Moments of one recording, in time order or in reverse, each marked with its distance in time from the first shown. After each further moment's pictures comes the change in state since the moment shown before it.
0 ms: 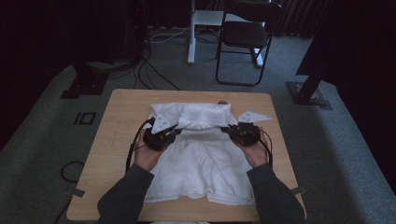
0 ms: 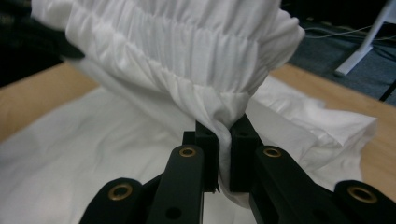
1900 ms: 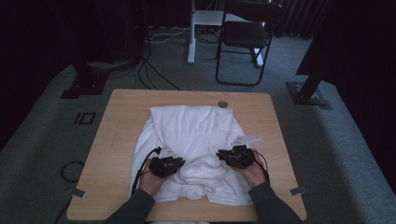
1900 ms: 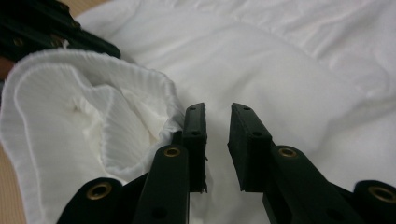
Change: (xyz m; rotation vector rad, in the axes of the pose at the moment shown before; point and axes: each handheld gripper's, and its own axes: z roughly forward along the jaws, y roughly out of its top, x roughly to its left) left arm -0.023 -0.089 0.045 0.193 -0.120 -0.135; right arm 0.012 -0.073 0.026 0.177 0.111 0.061
